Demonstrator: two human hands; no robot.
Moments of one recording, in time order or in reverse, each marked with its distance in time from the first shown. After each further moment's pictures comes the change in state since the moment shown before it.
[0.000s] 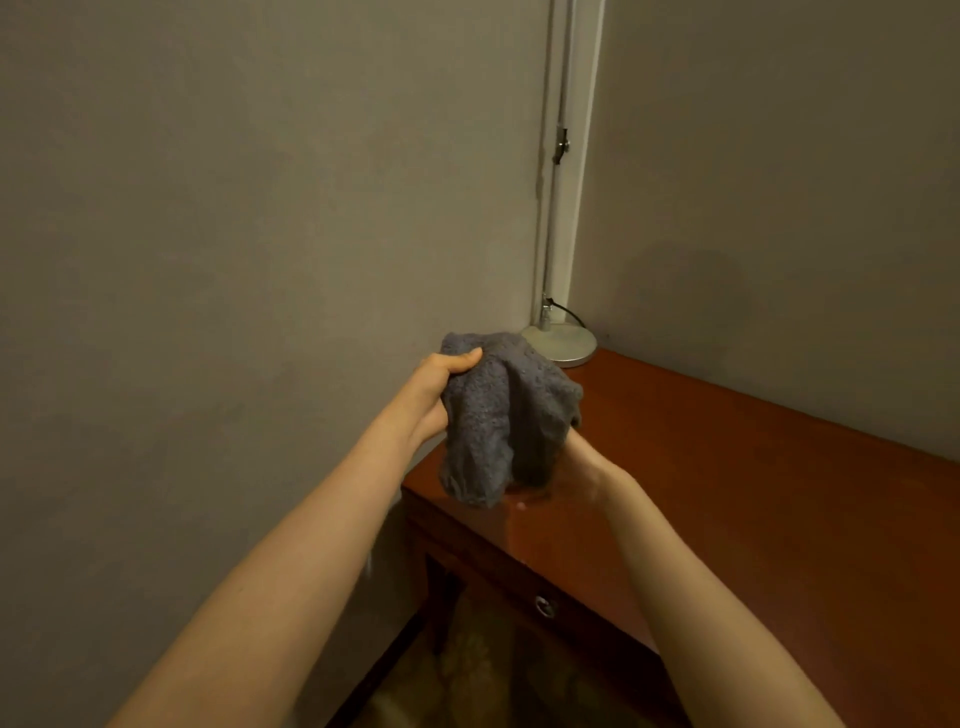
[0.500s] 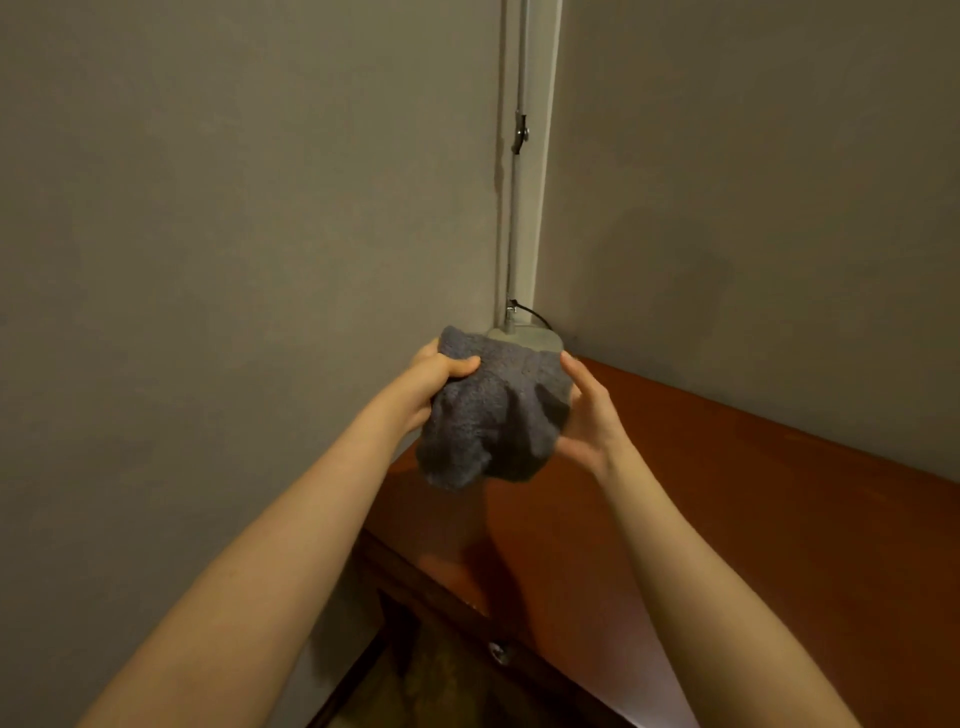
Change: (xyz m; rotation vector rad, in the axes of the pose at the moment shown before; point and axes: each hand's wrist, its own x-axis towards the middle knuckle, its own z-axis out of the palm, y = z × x) left_hand 0.086 -0.004 0.038 0.306 0.087 0.075; right_hand 0.026 -0.066 -0.066 0.369 0.074 -0.313
